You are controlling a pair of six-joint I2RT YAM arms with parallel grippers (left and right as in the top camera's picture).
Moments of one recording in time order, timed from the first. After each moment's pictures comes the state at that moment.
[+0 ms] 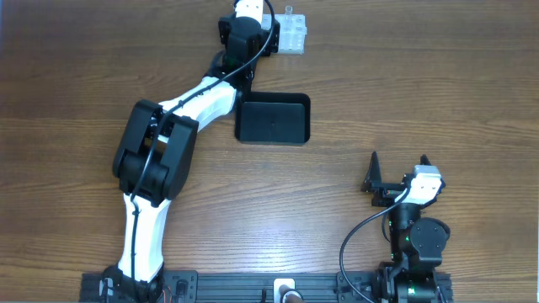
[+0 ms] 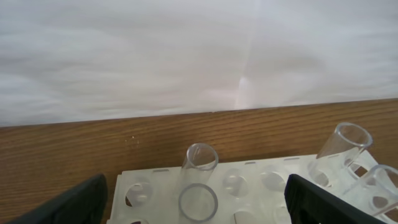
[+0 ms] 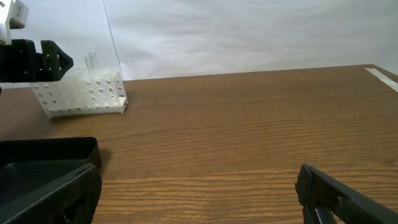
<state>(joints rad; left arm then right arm) -0.44 2.27 1.53 0.41 -0.30 -0.11 -0.04 0.01 0.01 -0.07 0.01 0.06</state>
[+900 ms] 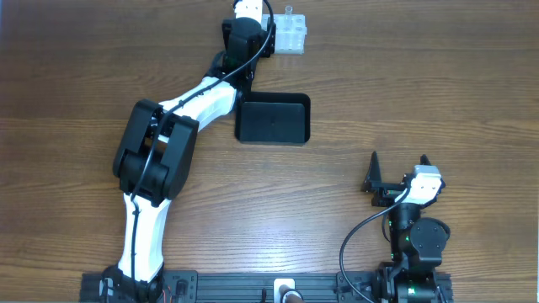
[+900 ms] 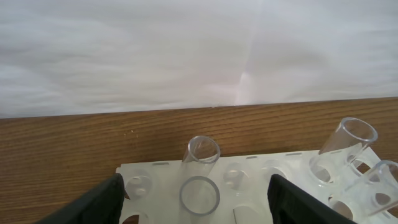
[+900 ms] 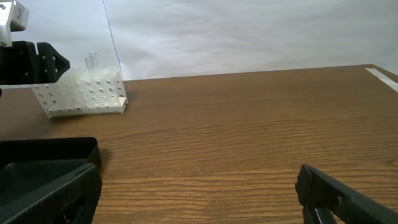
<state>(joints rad) -0.44 2.27 1.53 0.39 -0.30 -0.13 -0.04 0.01 0.01 -0.07 0.01 0.06</state>
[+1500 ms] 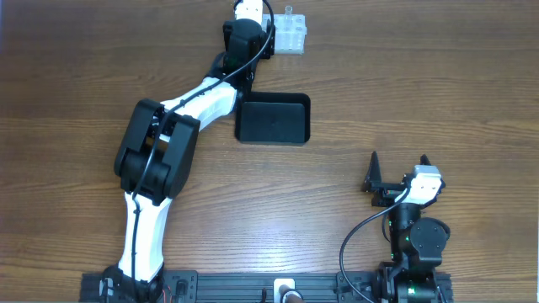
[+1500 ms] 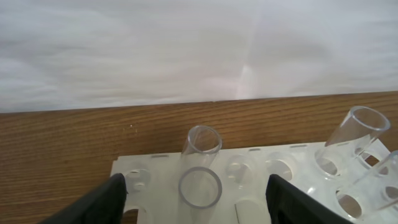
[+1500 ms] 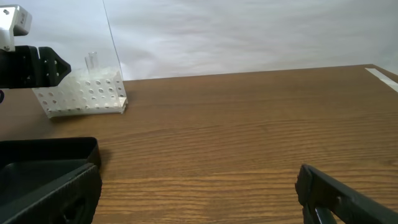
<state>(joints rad) -0.44 2.28 1.53 0.39 -0.30 -0.13 -0.04 0.01 0.01 -0.07 0.01 0.06</state>
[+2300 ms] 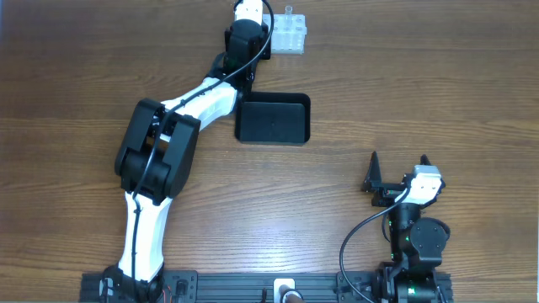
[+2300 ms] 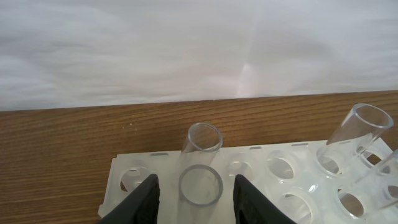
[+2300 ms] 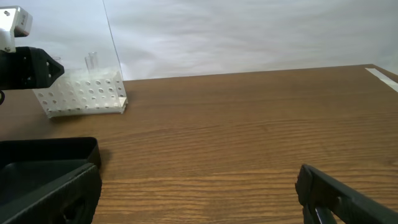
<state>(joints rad) -0.44 2.28 1.53 0.39 -0.30 -0.13 -0.04 0.01 0.01 -0.07 0.01 0.06</state>
